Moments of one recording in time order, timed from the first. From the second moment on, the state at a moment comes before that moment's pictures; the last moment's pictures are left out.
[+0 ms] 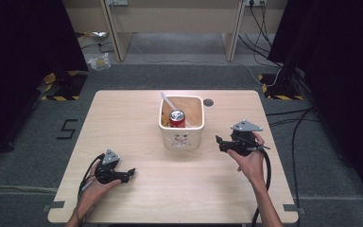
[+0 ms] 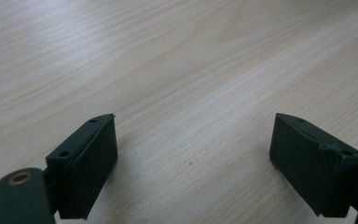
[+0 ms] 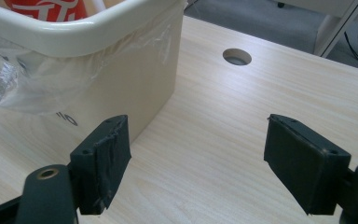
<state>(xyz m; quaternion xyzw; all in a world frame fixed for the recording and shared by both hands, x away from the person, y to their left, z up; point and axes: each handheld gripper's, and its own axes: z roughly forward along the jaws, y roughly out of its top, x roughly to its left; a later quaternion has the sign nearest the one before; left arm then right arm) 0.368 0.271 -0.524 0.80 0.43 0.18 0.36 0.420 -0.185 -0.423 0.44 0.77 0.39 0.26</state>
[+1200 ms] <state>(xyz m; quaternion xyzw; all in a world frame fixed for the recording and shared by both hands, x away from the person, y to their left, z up) 0.368 0.271 -0.524 0.80 0.44 0.18 0.36 0.397 -0.191 -0.465 0.45 0.77 0.40 0.23</state>
